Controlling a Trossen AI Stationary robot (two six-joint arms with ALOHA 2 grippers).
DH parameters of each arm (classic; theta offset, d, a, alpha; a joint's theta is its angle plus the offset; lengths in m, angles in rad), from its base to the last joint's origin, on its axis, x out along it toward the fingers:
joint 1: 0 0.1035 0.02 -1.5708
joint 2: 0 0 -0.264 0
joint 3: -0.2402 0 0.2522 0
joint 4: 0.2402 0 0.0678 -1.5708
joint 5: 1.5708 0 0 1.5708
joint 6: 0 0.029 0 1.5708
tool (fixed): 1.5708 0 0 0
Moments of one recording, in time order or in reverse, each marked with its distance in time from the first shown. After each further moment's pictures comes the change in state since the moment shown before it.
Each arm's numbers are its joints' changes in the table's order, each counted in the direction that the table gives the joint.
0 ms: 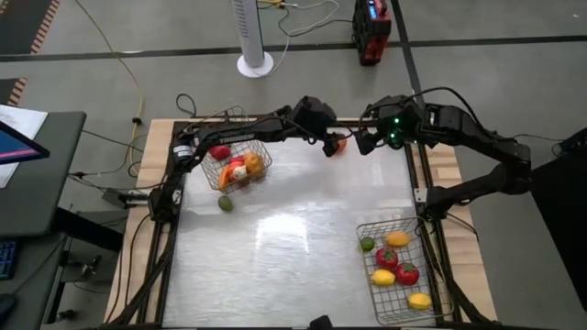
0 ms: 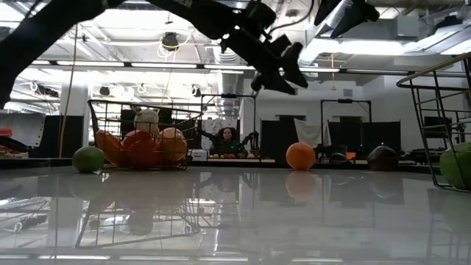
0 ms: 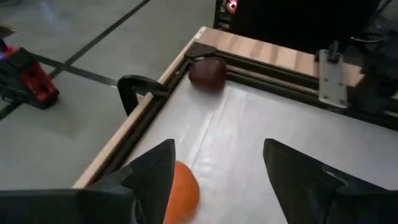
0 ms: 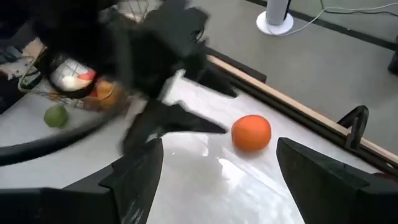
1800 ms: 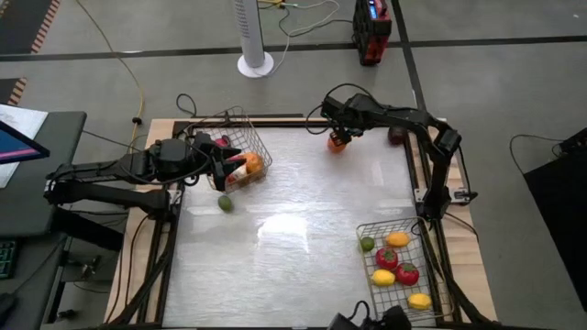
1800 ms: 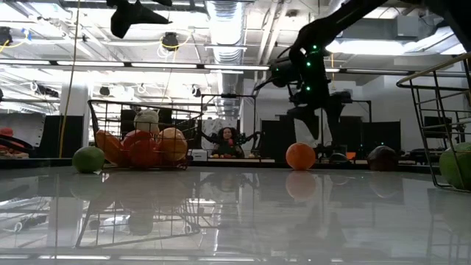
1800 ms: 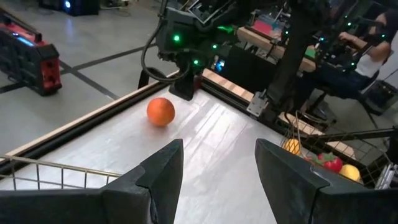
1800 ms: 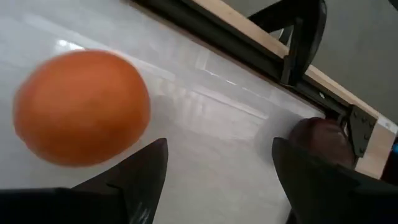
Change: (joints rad) left arm -0.264 -1.355 1.079 0.043 -0.281 -0.373; right arm -0.327 0.689 -0.014 0.087 0.116 -0.021
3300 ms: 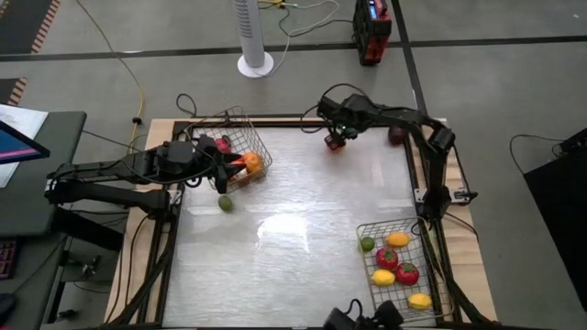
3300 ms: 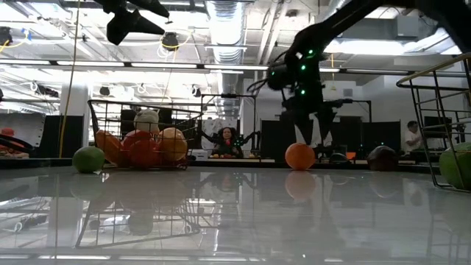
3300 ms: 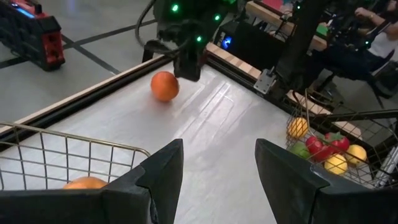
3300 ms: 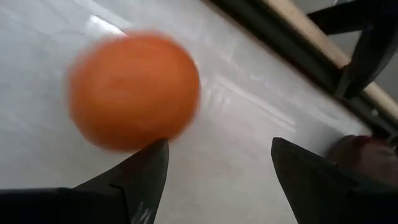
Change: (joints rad) left arm 0.001 0.014 -0.001 0.090 0.021 -0.040; right arm -0.014 0.045 -0.026 -0.036 -0.111 -0.120
